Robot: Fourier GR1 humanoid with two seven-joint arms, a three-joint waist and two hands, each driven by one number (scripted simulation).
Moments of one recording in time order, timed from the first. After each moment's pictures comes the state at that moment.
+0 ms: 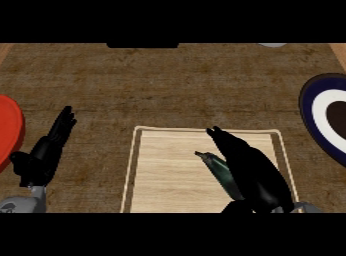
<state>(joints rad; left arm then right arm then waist) -0.06 0.33 -0.07 -1.34 0.15 0.05 -0.14 -0.31 -0.39 0.67 -1.94 0.38 0.16 0.98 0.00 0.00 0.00</state>
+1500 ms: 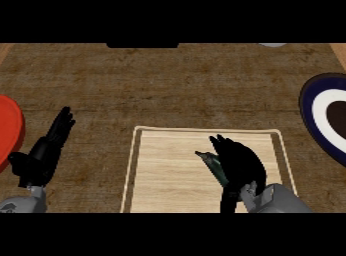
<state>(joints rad) -0.06 0.29 -0.01 -1.32 0.11 0.00 -0.15 -0.32 -0.30 0.66 -1.63 0.48 0.37 0.98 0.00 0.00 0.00</state>
